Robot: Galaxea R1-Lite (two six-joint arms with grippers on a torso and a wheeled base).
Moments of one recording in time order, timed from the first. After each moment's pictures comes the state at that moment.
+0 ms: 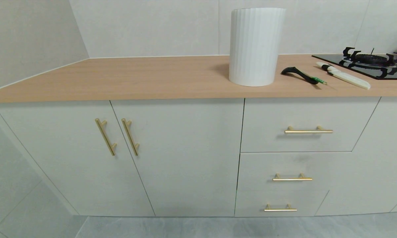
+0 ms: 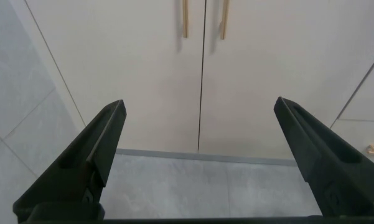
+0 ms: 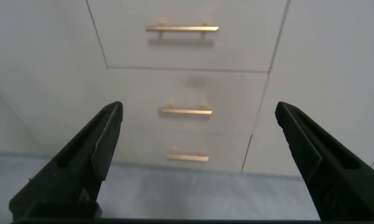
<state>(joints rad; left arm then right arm) 0.00 0.00 0.00 0.00 0.06 -0.01 0.02 0.33 -0.28 0.01 0.07 0.01</state>
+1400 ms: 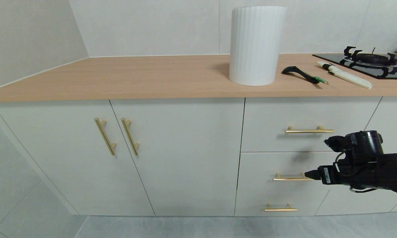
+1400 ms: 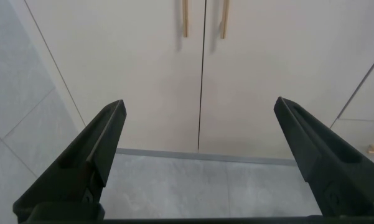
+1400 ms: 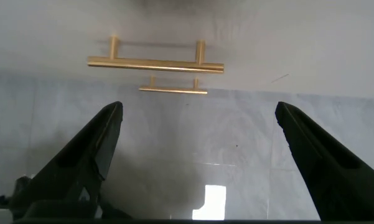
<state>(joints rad) 0.00 0.00 0.00 0.00 0.06 -0.01 0.04 1.91 -0.71 -0.45 0.00 -0.01</state>
